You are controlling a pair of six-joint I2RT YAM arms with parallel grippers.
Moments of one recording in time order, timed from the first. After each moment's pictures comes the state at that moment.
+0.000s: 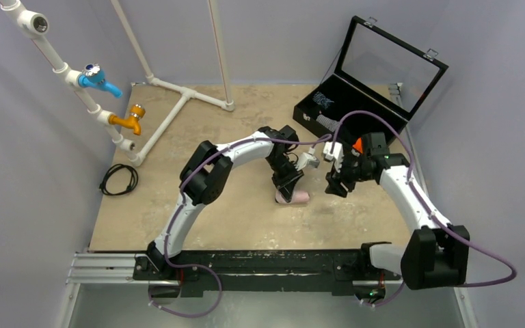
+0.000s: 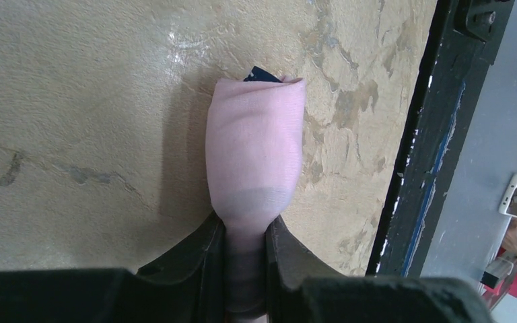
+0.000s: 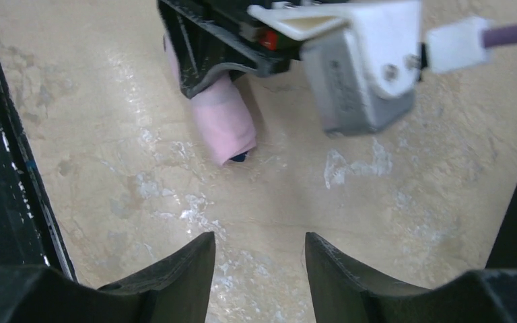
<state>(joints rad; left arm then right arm) -0.77 2.34 1.84 -0.96 0.73 0.42 0.03 1.24 0.89 -0.84 -0.72 -0.95</state>
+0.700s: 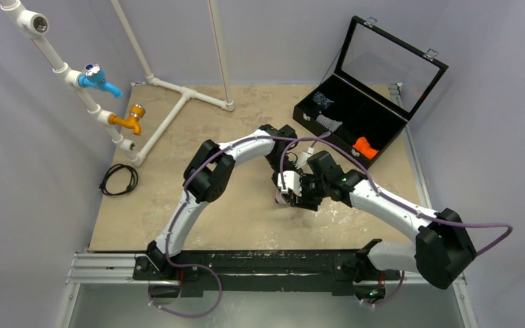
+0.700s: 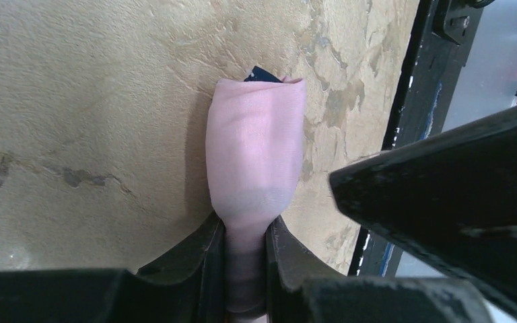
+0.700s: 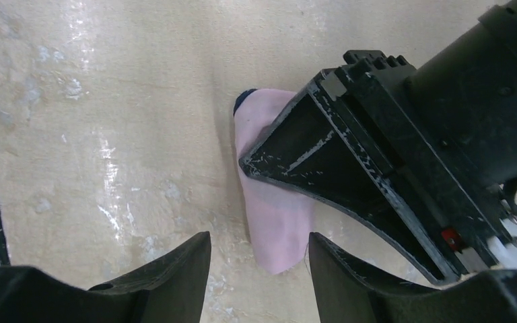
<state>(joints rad) -0.76 2.40 1.91 -1.03 0.78 0.42 0.61 1.22 0.75 -0.50 -0.35 -0.81</state>
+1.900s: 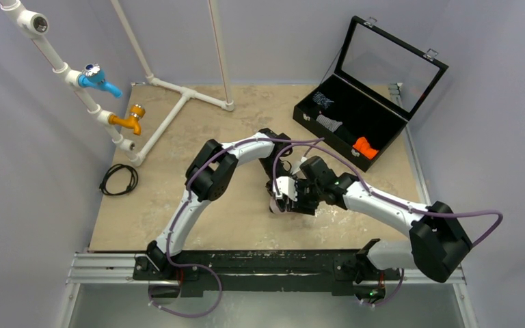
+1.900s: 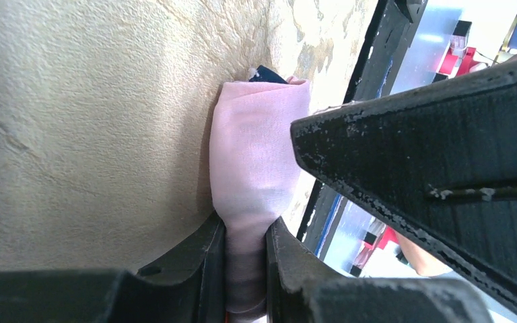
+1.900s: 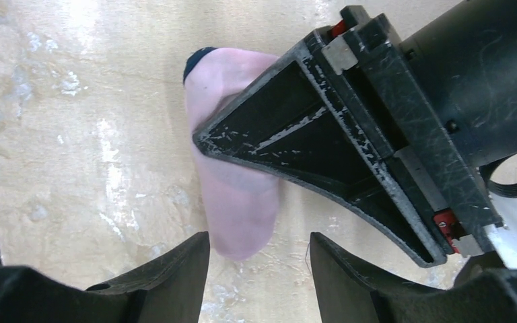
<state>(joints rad) -0.75 2.45 1.89 -1.19 0.88 0.38 0.70 1.29 0.72 -0.44 -0.24 -0.78</state>
